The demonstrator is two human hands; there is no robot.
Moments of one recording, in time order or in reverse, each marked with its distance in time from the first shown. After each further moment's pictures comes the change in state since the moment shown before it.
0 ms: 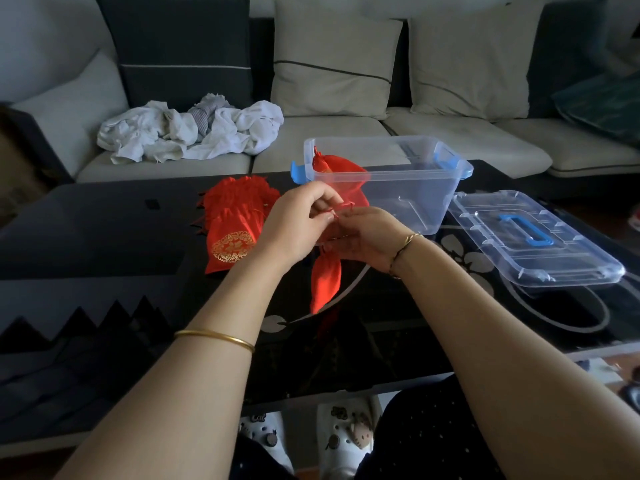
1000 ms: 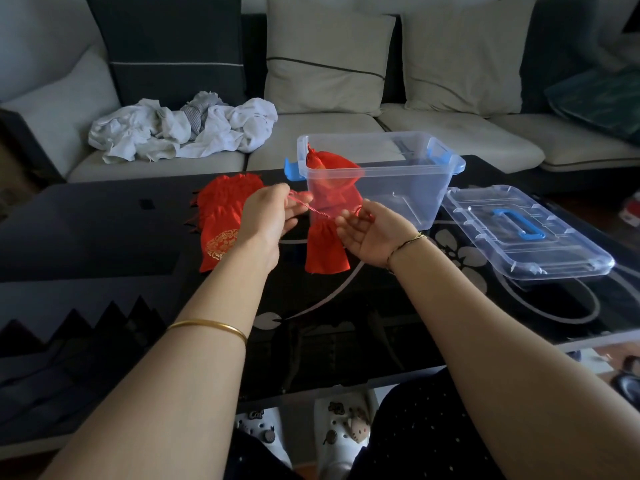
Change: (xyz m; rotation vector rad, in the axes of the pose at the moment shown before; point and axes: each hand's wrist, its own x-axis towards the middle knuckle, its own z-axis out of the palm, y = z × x) left_hand 0.007 -0.001 -0.002 -0.679 0.276 -0.626; right_hand 0.009 0.010 -0.019 0.705 0.179 0.138
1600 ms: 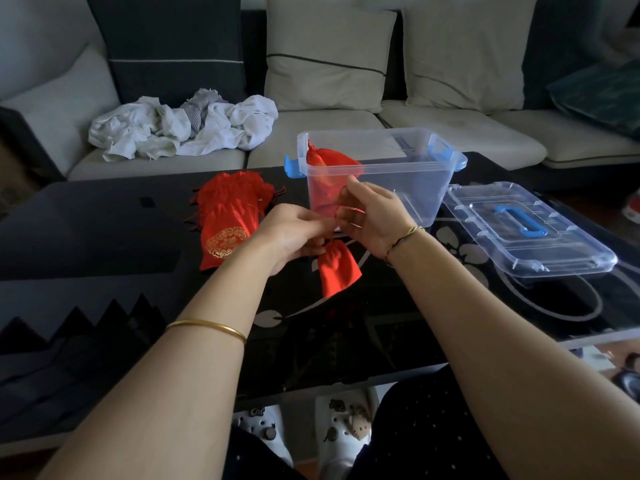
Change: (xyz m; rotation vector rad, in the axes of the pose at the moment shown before) left_hand -0.011 -0.011 0.002 0.309 -0.344 -0.040; right_hand -0.008 -0.001 0.014 -0.347 -0.087 -0.342
